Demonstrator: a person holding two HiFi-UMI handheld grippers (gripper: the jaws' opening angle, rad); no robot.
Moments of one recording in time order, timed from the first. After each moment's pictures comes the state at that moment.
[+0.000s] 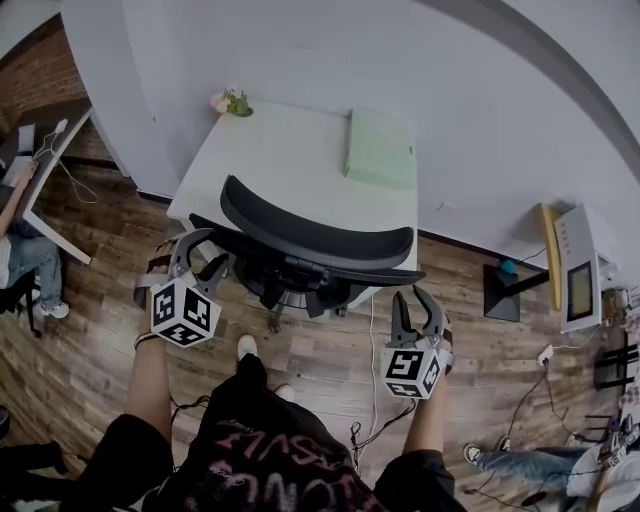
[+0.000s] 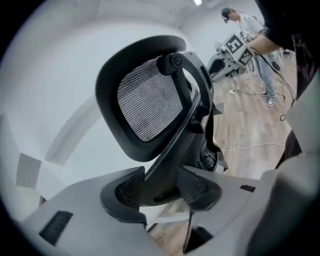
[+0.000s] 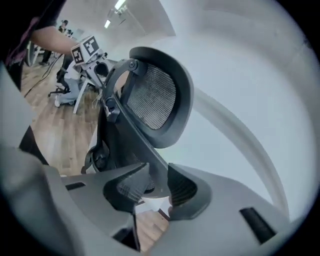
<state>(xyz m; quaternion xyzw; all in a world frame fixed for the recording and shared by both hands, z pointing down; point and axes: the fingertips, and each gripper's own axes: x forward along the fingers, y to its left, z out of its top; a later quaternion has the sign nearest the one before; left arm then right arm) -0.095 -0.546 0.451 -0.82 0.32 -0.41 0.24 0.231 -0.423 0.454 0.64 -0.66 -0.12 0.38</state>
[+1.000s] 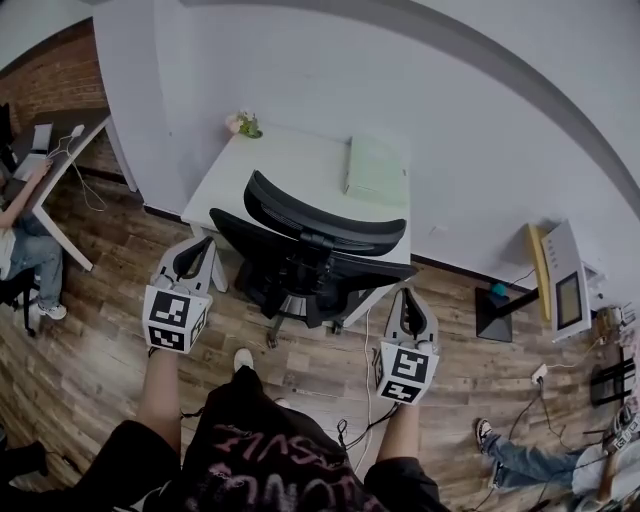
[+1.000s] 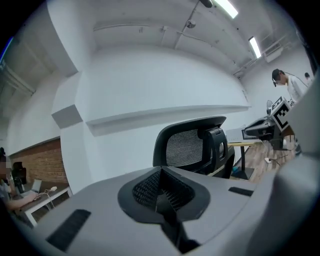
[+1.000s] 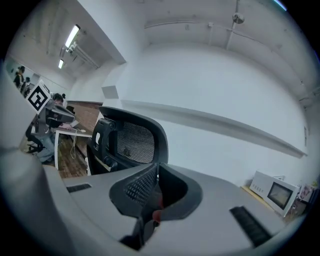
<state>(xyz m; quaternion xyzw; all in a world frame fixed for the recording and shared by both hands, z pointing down) -0.148 -0.482 0.366 -0.87 0.48 -0.11 0.07 0.196 -0.369 0.384 0.74 -0.66 -0.04 0.14</state>
